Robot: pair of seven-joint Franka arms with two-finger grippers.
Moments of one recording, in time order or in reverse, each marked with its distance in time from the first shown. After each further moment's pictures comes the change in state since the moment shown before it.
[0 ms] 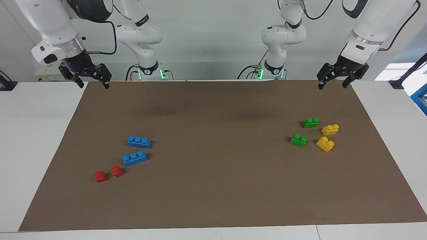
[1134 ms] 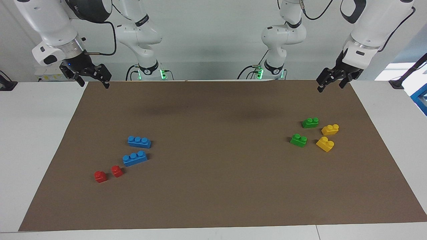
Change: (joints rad) left arm 0.003 -0.047 0.009 -0.133 0.000 0.085 -0.217; right arm -0.010 0.007 -0.003 -0.005 0.000 -0.019 0.060
